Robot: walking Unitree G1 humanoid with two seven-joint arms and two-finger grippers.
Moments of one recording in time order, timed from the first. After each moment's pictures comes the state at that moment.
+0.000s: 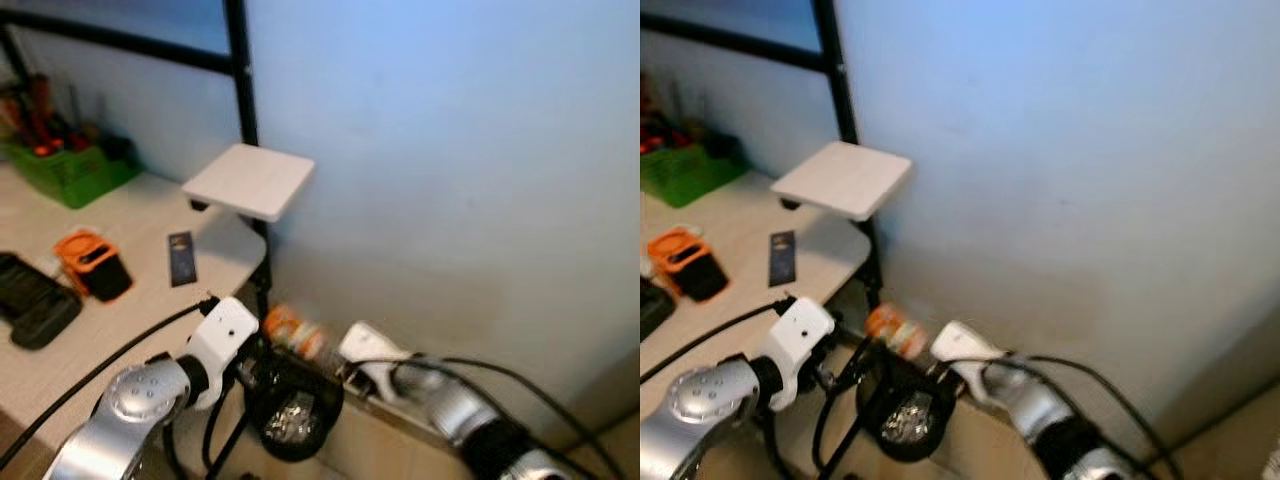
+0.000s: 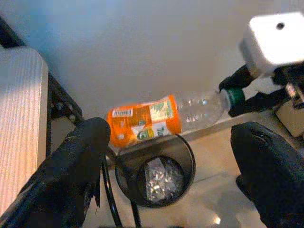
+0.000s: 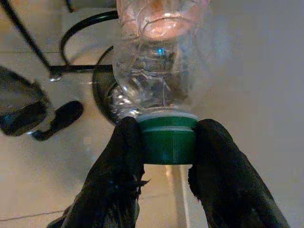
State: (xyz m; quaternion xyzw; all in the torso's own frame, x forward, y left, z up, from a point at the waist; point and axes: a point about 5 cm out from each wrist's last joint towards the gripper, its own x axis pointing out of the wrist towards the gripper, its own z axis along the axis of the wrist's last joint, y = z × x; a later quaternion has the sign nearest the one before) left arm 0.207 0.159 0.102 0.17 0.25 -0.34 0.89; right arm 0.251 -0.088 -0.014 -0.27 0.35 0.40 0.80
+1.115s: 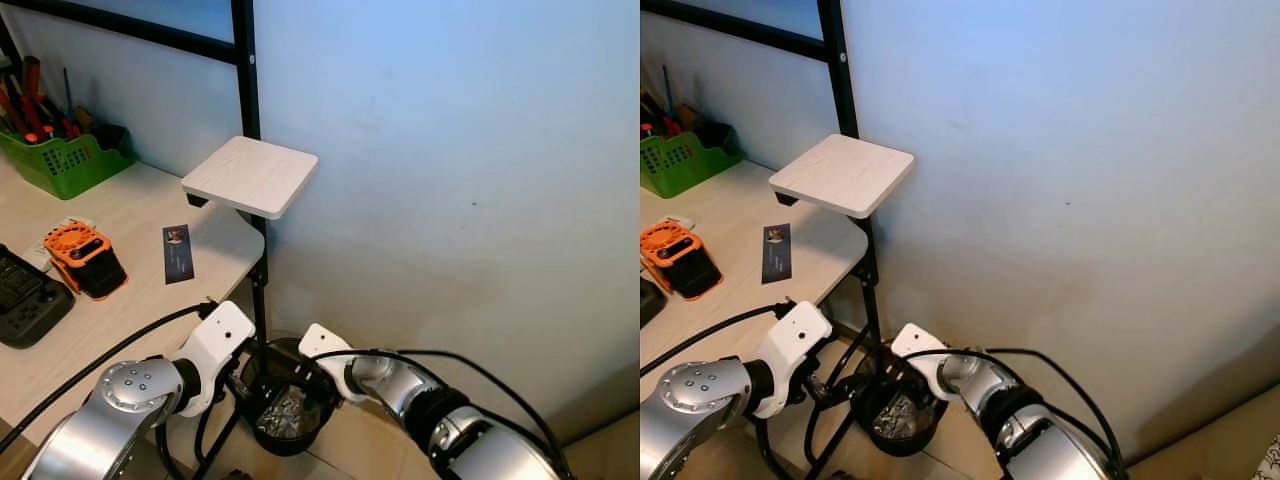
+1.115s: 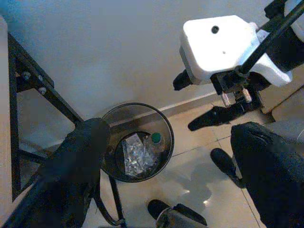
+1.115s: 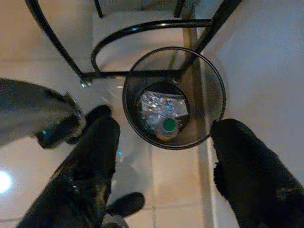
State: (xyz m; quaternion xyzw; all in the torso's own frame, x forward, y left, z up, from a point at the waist) left arm 0.205 0.164 0.105 0.16 0.30 -0.35 0.87; right arm 0.261 -0.038 -0.017 -0.21 0.36 0.44 0.79
